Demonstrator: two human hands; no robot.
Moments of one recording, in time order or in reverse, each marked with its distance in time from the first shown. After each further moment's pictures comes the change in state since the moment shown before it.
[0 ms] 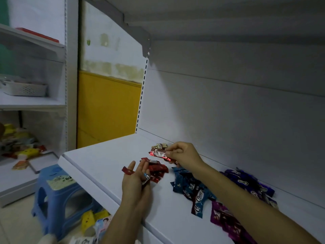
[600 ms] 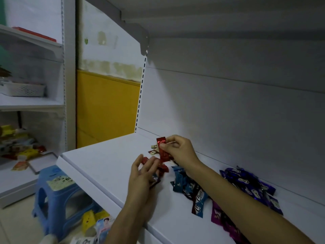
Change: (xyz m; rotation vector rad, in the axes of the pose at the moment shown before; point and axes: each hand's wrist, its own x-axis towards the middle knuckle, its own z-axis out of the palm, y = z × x) left_hand -0.008 -0.008 -0.002 0.466 -0.211 0.145; right_hand 0.004 -0.006 0.016 0.216 0.072 -0.110
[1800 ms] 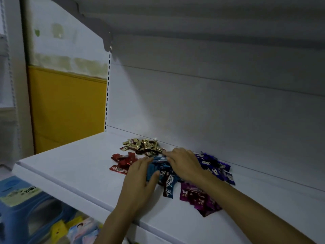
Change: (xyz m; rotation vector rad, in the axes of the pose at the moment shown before) left_hand -0.016 -0.031 0.010 1.149 -0.368 0.677; right_hand -0.058 0.038 -0.084 -1.263 -0.066 -0.140
